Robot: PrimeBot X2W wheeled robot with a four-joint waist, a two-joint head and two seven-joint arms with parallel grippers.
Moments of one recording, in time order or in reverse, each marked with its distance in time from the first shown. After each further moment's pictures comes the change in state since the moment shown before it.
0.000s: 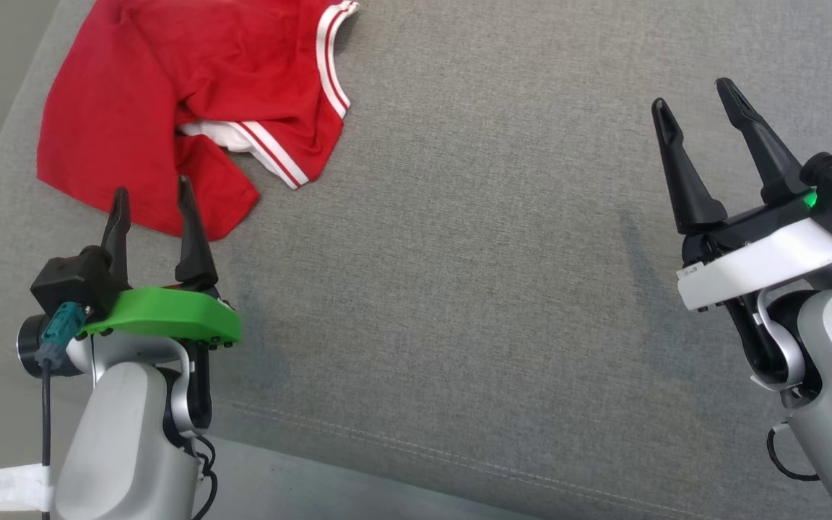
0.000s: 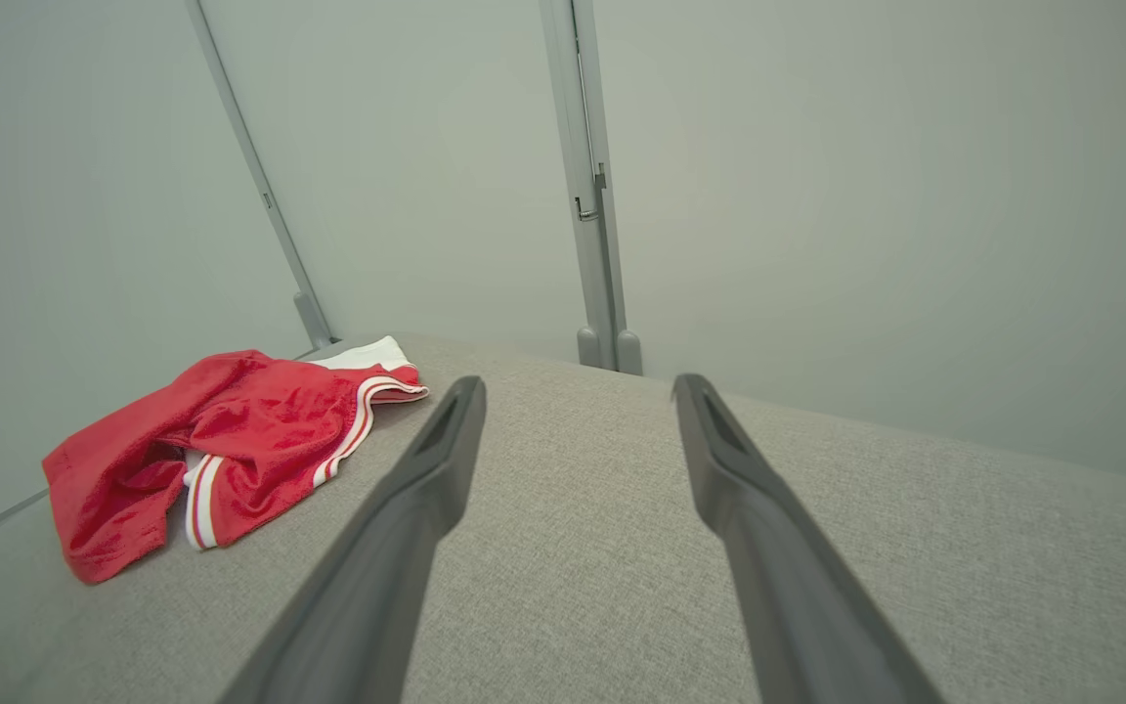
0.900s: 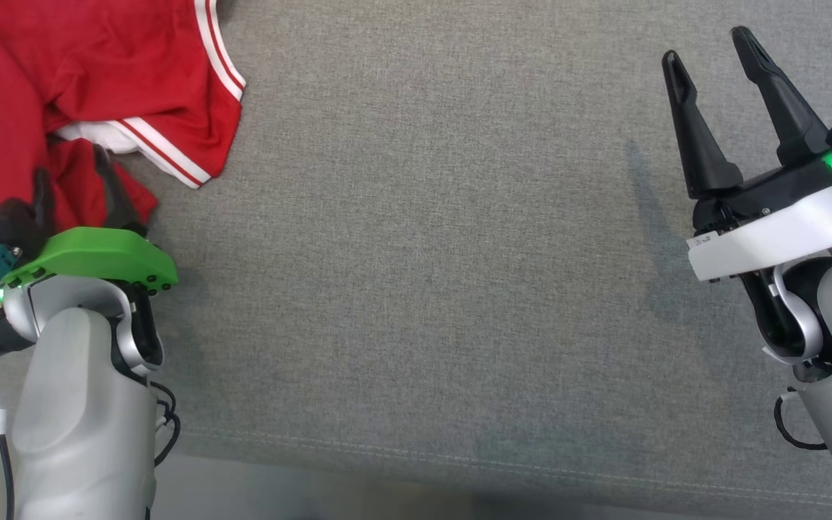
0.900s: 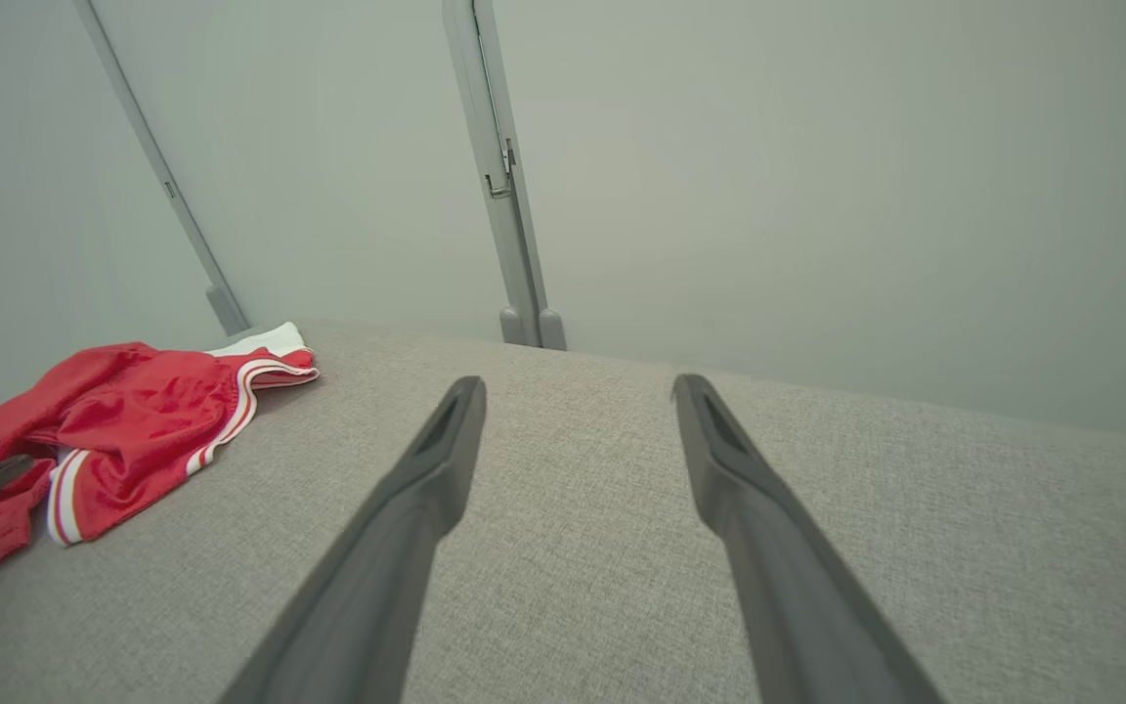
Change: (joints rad) left arm -0.209 -0.015 0.155 0.304 -0.008 0.014 0.000; right arm -0.059 -0.013 -0.014 -0.042 -0.001 0.009 0.021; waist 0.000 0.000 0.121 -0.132
